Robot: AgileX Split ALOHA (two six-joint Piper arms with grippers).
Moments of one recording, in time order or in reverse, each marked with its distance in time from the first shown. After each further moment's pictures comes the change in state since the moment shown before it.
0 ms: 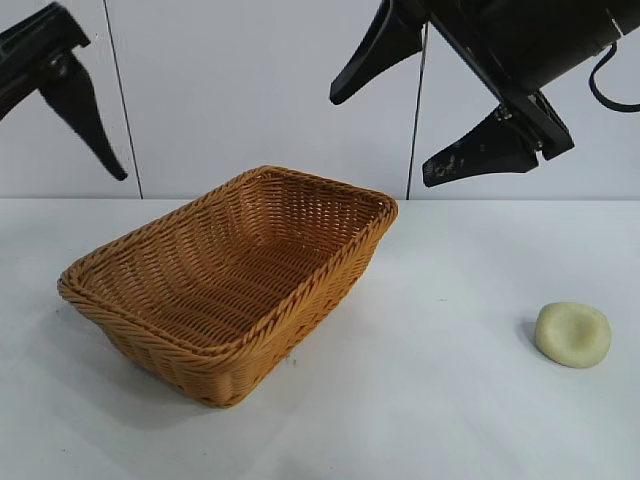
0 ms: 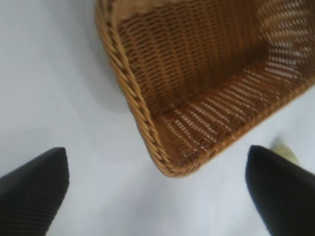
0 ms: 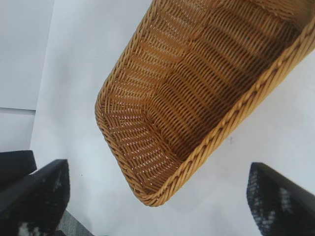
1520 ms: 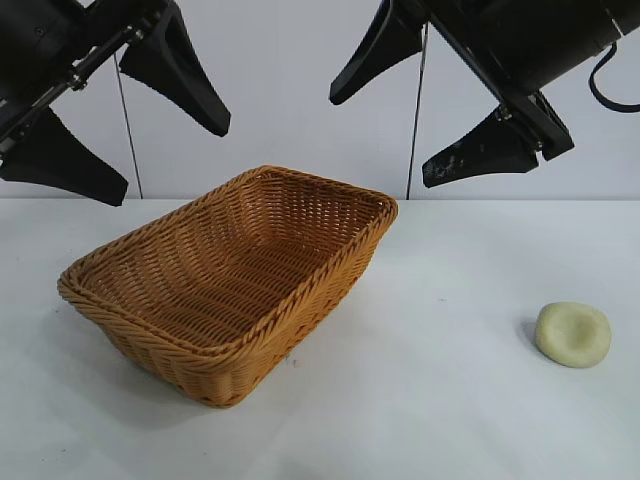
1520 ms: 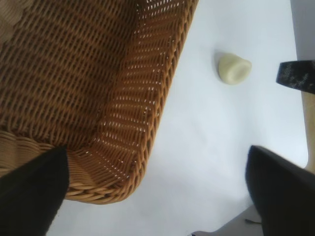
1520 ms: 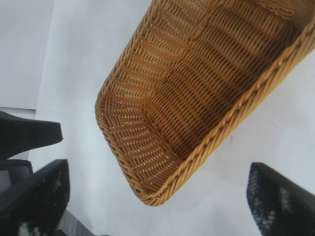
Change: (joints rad) left arm 0.123 0.106 -0.226 -0.568 0.118 1.348; right arm 0.000 0.000 0.000 0.000 0.002 0.000
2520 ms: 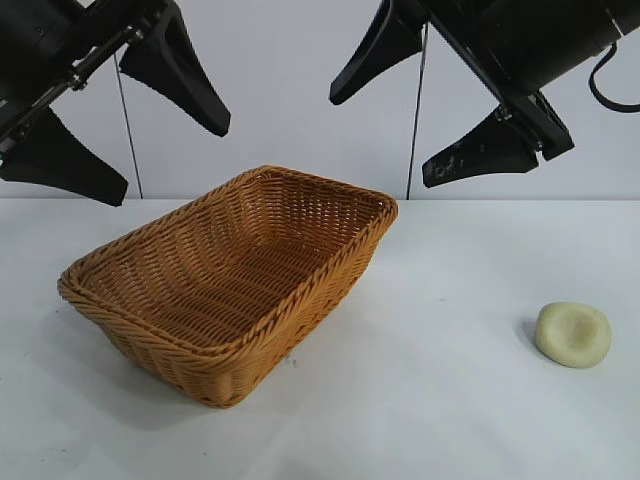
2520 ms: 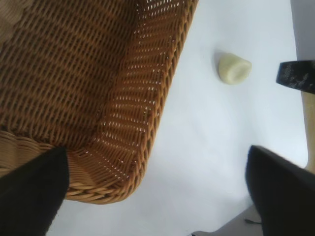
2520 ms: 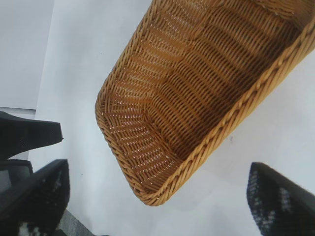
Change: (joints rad) left arm 0.000 0.000 0.000 0.000 0.017 0.000; right arm 0.000 0.000 0.000 0.000 0.001 0.000
